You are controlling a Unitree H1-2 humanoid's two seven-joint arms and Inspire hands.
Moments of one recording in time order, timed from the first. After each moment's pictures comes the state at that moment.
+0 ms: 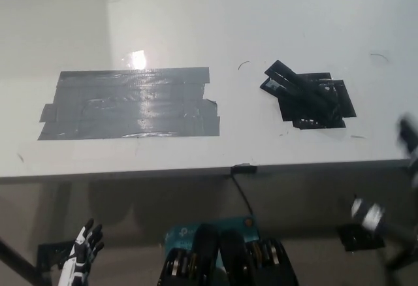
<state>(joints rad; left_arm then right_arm) 0.17 0.08 0.06 0.14 0.02 -0.35 -0.02 -0.01 -0.17 -0.03 -0.53 -0.13 0.00 0.04</state>
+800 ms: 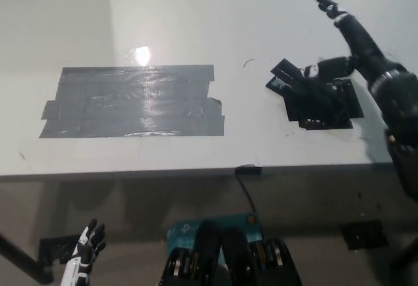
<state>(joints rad) 0.16 0.08 0.06 0.15 0.06 -0.37 -0.02 -0.84 -0.32 0.22 0.35 -0.27 0.41 0.19</state>
